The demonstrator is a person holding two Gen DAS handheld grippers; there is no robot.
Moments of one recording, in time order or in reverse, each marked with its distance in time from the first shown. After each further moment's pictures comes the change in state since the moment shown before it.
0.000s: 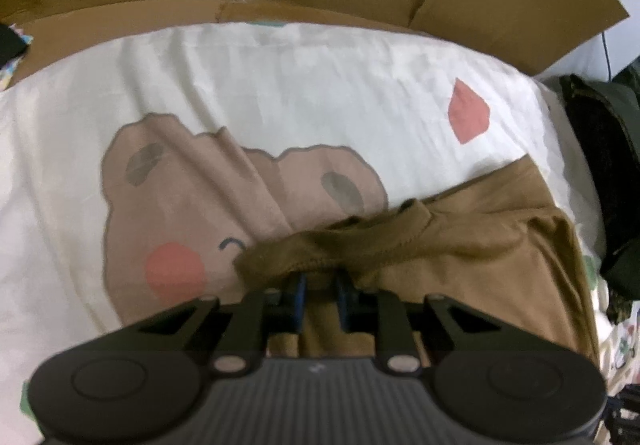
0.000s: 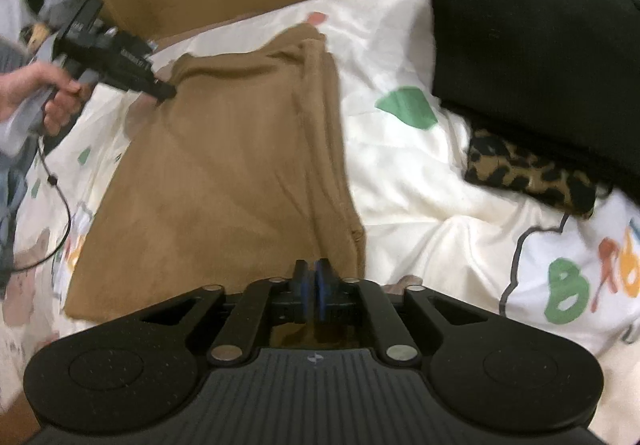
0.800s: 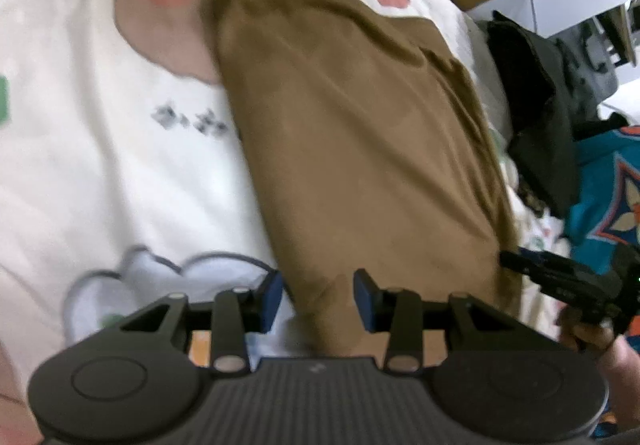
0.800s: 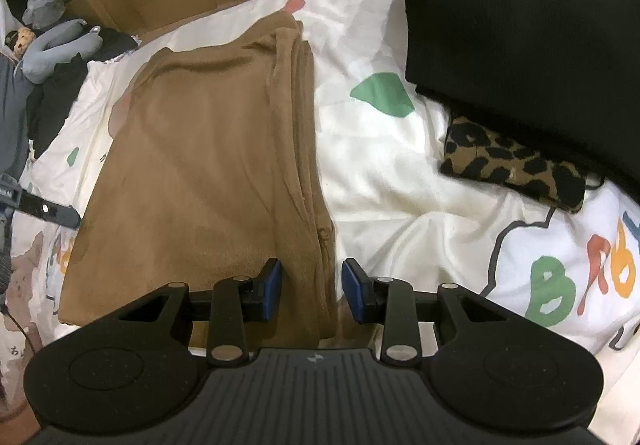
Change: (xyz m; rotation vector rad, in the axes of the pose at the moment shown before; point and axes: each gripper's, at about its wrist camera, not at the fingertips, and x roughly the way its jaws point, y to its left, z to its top) left arm -0.040 -0.016 -0.167 -0.173 0.110 -0.260; right arm 0.011 -0.025 0.008 0.066 0.069 -0.002
